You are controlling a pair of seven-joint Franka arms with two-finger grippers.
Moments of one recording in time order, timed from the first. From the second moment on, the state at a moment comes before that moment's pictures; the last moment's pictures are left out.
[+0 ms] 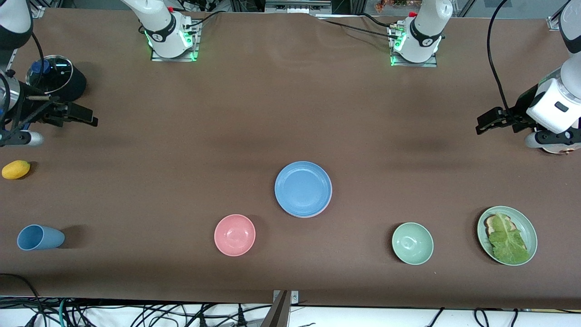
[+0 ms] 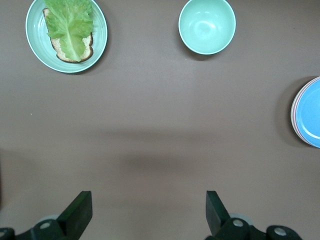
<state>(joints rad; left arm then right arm) -0.04 0.05 0.03 -1.67 -0.03 1.67 -0.09 0.04 0.10 -0.06 -1.57 0.08 1.54 -0.02</state>
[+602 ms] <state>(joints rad) -0.04 0.05 0.03 -1.67 -0.03 1.67 -0.07 0.04 0.04 -0.04 -1.61 0.01 1.54 -0.02</state>
